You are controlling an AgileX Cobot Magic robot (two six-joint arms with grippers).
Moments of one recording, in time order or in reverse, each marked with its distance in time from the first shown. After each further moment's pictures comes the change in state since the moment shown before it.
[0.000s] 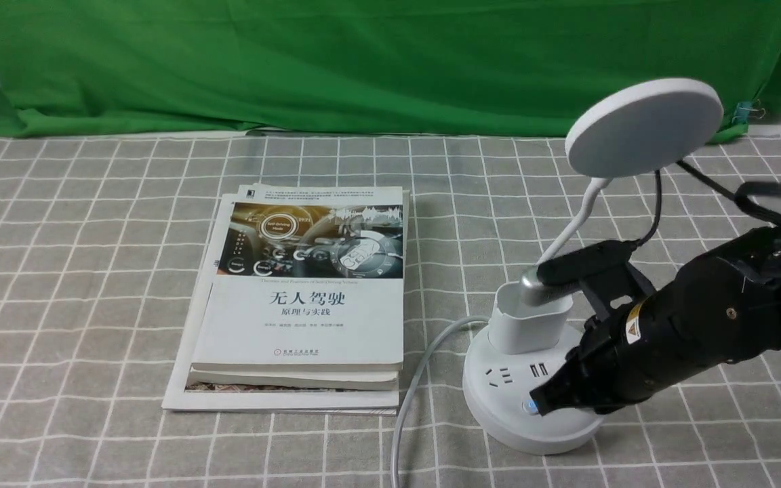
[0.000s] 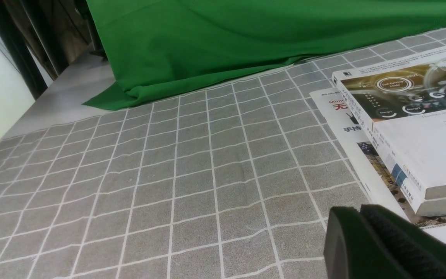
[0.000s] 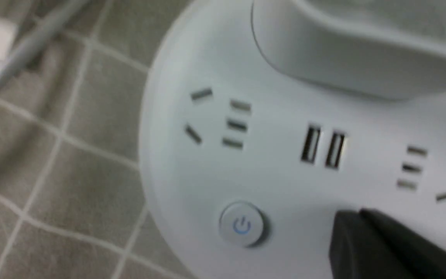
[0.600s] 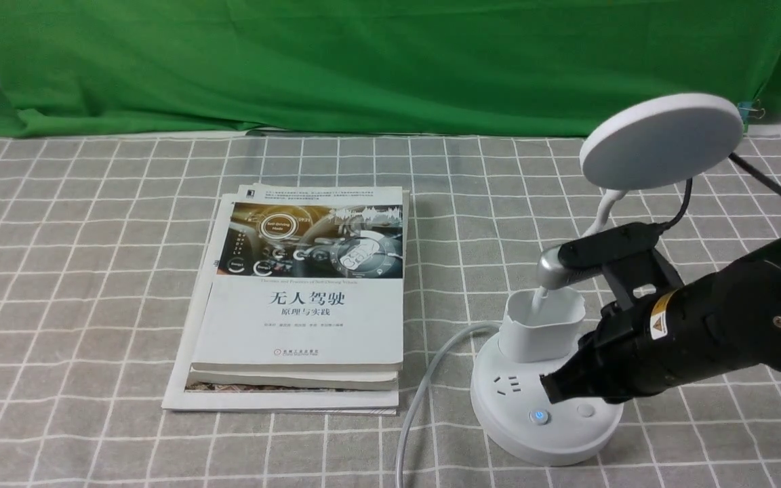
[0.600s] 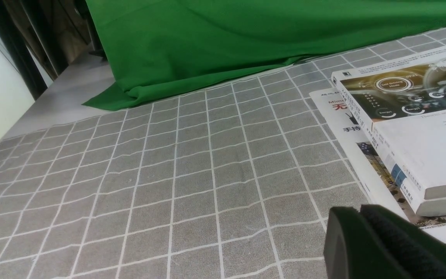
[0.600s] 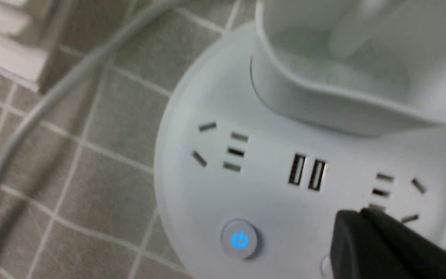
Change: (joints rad) right arm 0.000 -0.126 0.032 0.000 -0.033 0.027; left arm 0.000 0.000 0.000 0.000 0.000 0.000
